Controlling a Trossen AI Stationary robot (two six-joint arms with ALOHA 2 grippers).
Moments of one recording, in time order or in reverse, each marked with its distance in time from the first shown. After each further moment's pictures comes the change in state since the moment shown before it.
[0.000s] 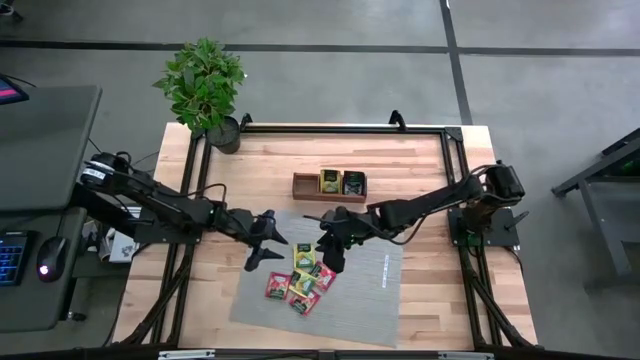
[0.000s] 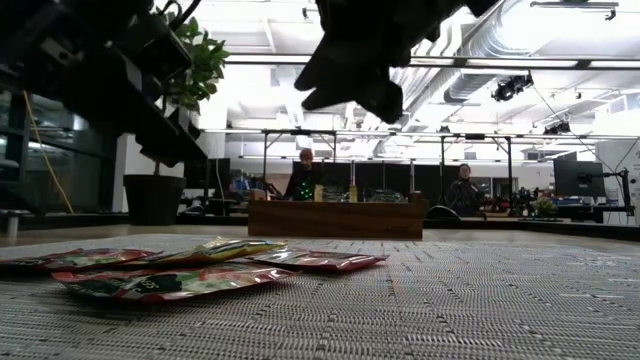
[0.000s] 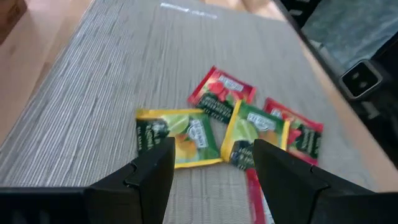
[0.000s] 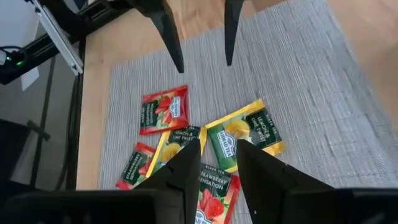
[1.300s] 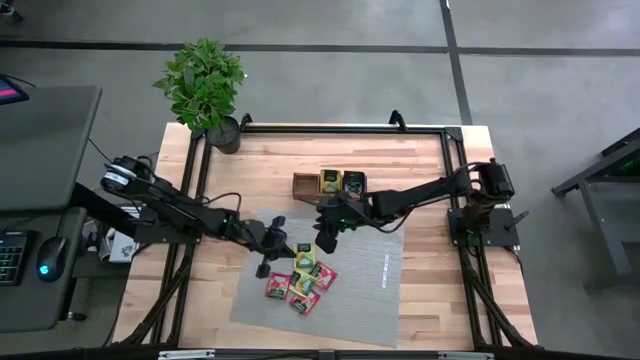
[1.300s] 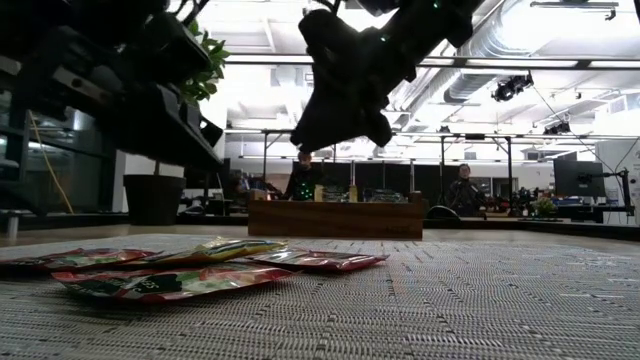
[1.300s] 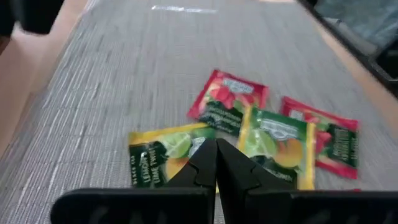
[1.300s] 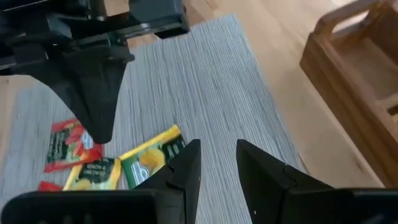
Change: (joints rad) left arm -0.048 0.218 0.092 0.107 -0.092 0.123; right arm -0.113 0.055 0.000 -0.003 0.114 -0.086
